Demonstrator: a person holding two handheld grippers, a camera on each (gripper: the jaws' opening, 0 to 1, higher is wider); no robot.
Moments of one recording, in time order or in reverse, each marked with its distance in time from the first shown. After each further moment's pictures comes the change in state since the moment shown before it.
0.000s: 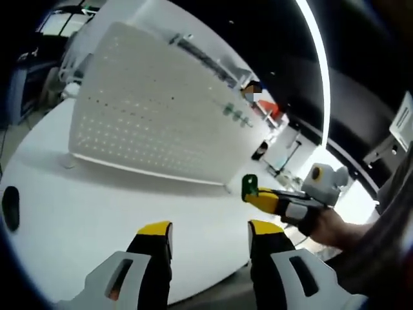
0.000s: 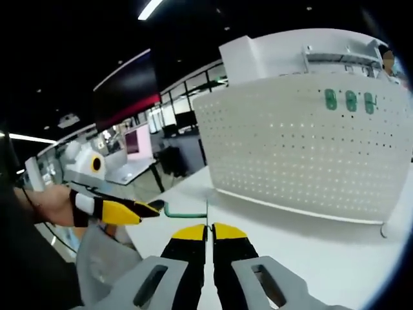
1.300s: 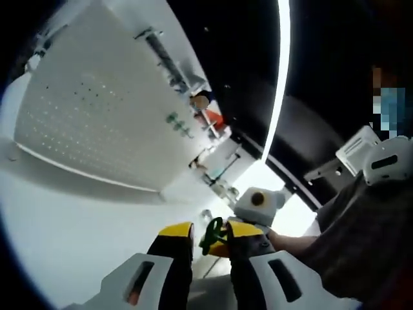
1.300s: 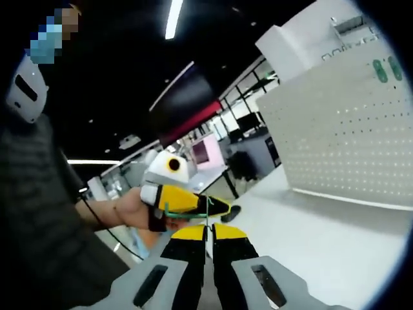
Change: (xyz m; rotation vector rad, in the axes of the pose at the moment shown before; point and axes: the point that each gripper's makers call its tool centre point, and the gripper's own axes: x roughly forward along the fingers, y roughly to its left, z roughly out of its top) left arm -0.004 -0.077 0.021 -0.113 -0.005 -0.468; right arm -0.006 0.090 0.008 0.116 -0.036 0.480
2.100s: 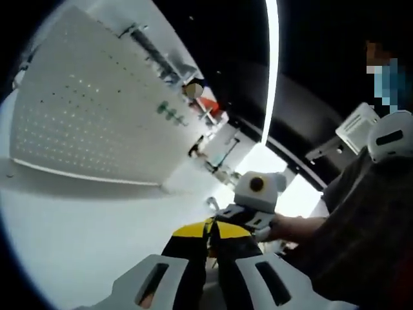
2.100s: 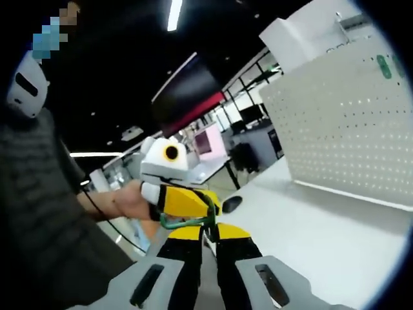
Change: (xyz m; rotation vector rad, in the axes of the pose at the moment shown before) left arm 0.005 0.004 -0.014 0.112 0.080 0.040; right arm -0.001 0.000 -0.013 -0.012 0.063 0.001
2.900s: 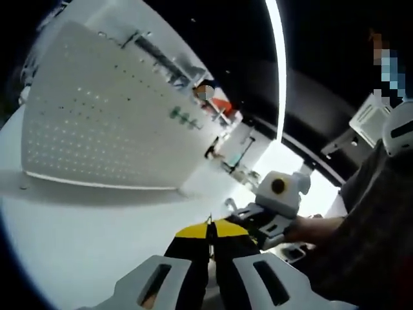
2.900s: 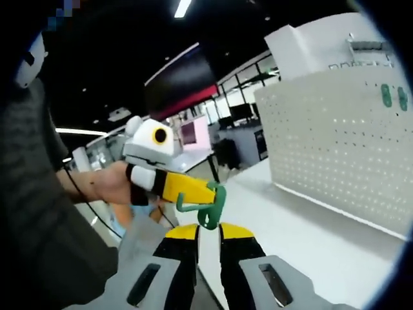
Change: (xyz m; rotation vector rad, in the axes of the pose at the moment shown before) left arm 0.004 0.021 0.007 0.039 -0.004 0.116; right arm -0.004 -0.020 -0.007 -0.156 0.079 -0.135
